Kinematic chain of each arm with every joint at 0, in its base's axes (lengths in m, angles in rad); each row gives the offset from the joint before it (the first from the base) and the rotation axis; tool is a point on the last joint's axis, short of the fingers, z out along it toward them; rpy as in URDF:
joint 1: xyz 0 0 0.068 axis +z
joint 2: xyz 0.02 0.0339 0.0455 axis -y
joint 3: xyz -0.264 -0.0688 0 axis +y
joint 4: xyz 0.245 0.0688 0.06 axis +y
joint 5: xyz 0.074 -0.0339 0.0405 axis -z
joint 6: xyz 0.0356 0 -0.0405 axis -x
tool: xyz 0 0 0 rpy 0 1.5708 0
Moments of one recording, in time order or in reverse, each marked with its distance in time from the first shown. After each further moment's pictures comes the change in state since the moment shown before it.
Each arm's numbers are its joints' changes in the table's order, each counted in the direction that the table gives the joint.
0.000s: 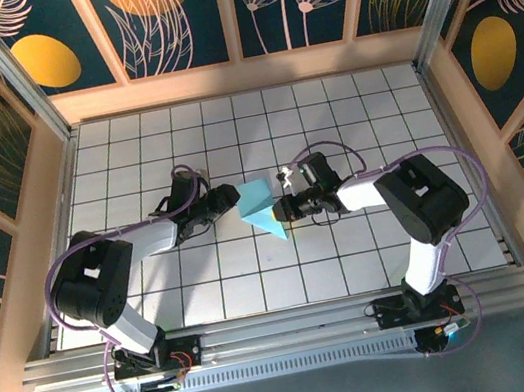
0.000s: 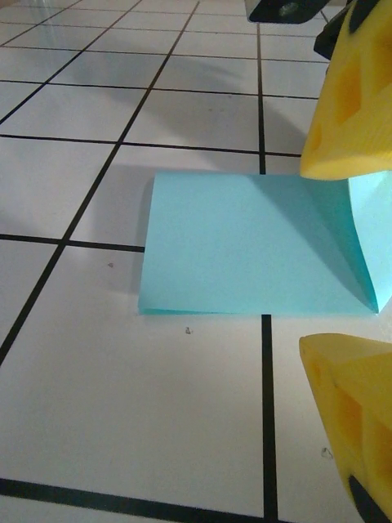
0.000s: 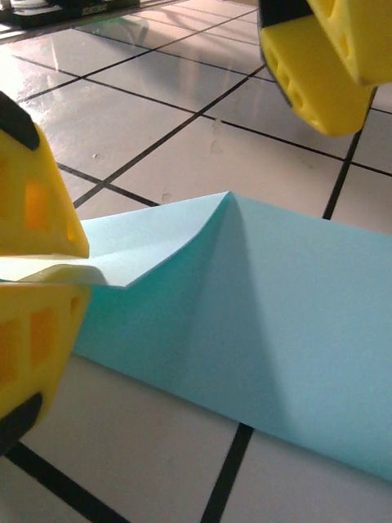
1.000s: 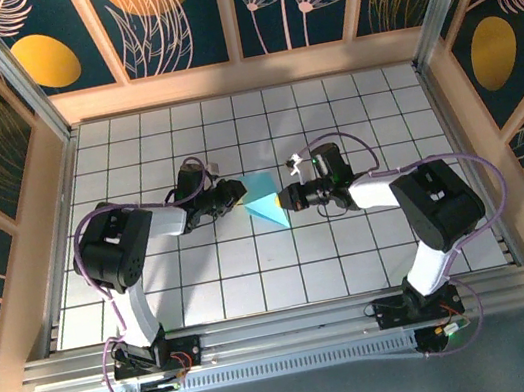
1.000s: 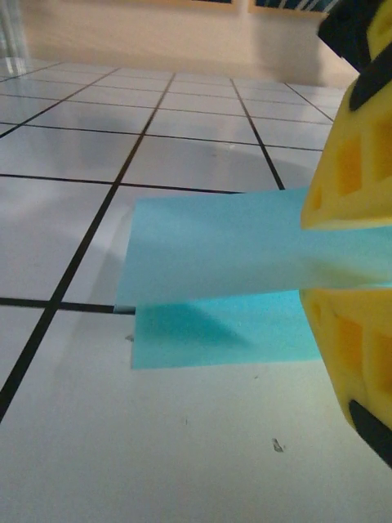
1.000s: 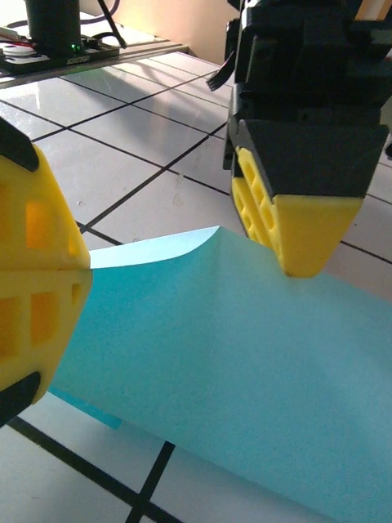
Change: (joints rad) left arm 0.031 -0.241 -0.105 -0.199 0.224 0.065; right arm -0.068 0.087 0.040 -0.072 -0.072 -0.033
